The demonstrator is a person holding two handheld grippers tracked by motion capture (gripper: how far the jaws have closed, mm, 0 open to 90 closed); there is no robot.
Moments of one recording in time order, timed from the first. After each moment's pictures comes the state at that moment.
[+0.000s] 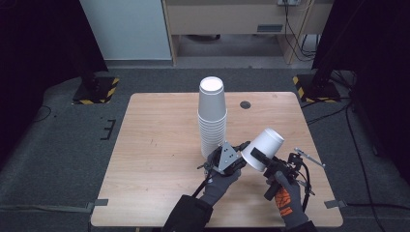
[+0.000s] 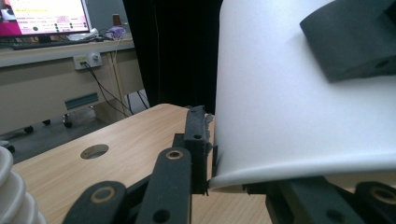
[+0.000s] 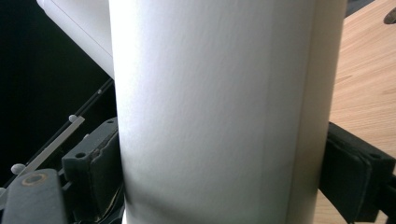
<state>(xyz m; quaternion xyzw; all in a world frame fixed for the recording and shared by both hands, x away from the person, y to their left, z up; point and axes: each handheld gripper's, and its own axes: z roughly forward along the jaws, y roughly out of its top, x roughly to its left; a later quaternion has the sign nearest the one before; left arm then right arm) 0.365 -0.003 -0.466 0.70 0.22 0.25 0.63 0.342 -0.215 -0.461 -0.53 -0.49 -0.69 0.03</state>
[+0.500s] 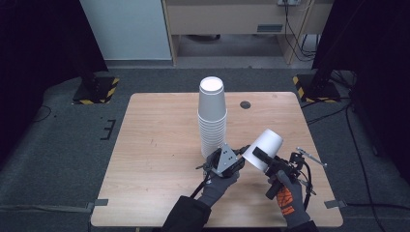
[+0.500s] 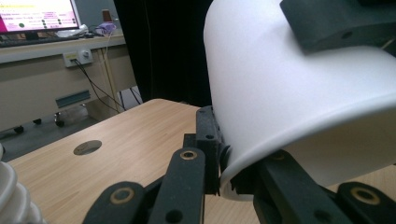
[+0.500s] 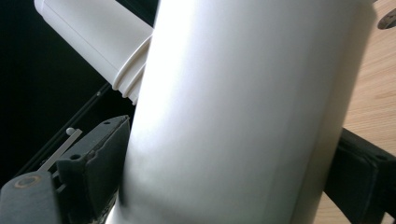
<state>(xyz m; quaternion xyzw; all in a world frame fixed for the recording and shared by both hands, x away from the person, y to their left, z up) 0.361 0.001 -0.469 0.72 0.21 0.24 0.62 0.344 -0.220 -0.461 -0.53 -0.49 -0.69 0.03</state>
